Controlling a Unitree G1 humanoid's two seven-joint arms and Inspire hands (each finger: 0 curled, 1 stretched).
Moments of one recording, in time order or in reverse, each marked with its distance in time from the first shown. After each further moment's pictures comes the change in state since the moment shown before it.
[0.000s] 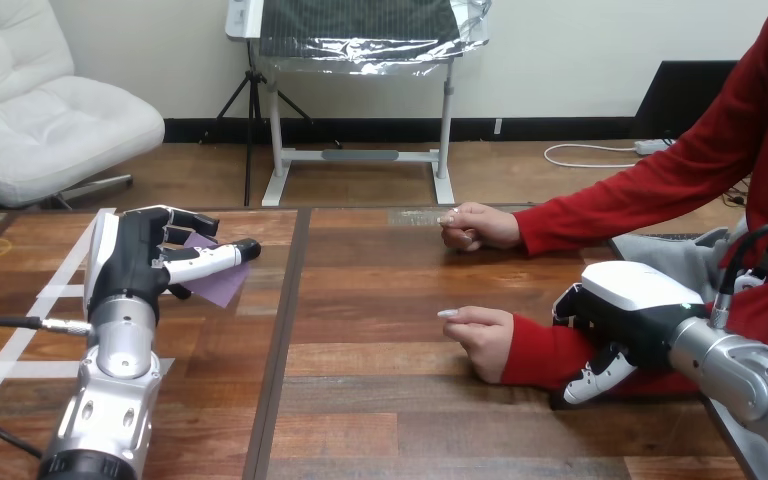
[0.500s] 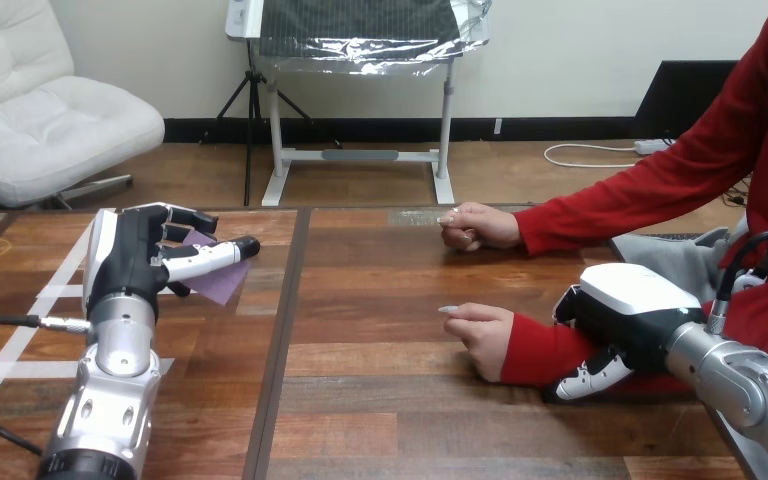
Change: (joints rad) left arm 0.001 0.000 0.002 -0.021 0.000 0.006 0.000; right arm -0.019 0.012 0.021 0.057 -0.017 -0.017 -0.051
